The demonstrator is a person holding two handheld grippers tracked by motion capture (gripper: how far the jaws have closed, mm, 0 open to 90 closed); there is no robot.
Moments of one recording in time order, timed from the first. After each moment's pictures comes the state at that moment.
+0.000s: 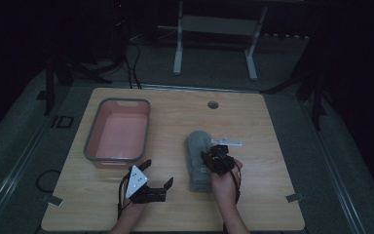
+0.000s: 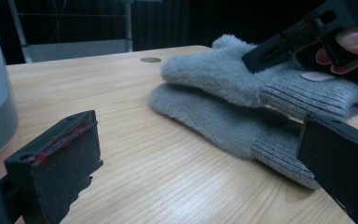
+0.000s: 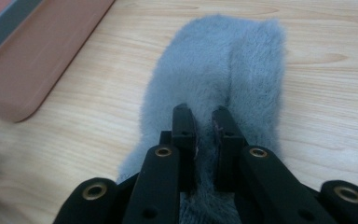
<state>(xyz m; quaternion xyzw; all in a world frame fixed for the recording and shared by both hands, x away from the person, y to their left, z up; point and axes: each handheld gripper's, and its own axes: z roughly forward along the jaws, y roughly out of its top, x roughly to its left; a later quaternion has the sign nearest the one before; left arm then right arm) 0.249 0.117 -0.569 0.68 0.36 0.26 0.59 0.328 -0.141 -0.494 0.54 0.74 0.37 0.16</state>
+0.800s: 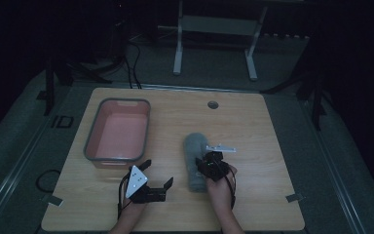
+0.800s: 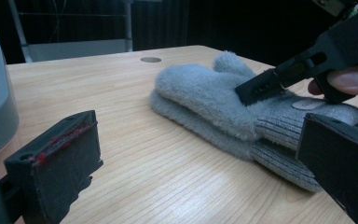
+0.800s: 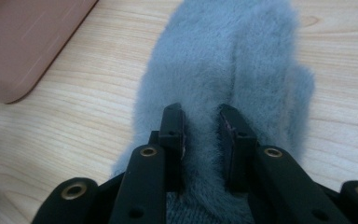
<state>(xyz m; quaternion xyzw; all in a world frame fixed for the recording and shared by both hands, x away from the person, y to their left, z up) 0.250 0.117 -0.569 0.68 0.36 0.26 0.59 0.324 -0.133 -0.522 0.54 0.75 0.37 0.14</state>
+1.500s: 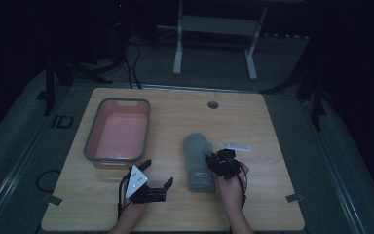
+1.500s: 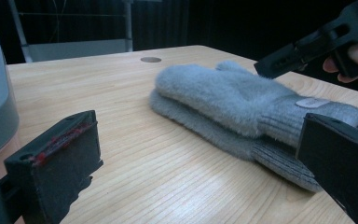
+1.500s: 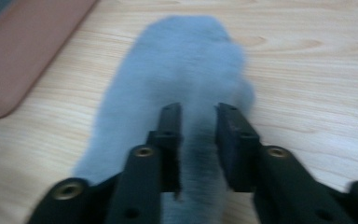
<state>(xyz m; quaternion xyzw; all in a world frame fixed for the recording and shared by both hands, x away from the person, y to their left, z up) 0.250 0.117 -0.569 0.68 0.36 0.27 0.58 0.324 -0.165 -0.507 0.55 0.73 0.38 0.16</state>
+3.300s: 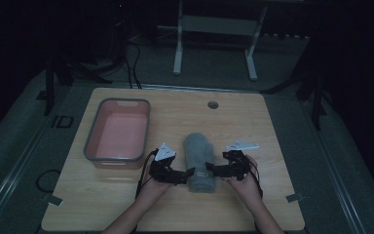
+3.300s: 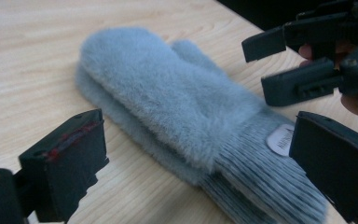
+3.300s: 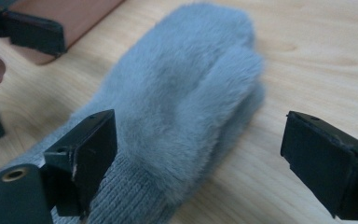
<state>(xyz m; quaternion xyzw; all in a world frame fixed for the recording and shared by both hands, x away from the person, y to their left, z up) 0.311 0.057 -0.529 0.76 0.40 0.09 0.50 0.339 -0.201 -0.516 0.42 0.80 0.41 0.10</state>
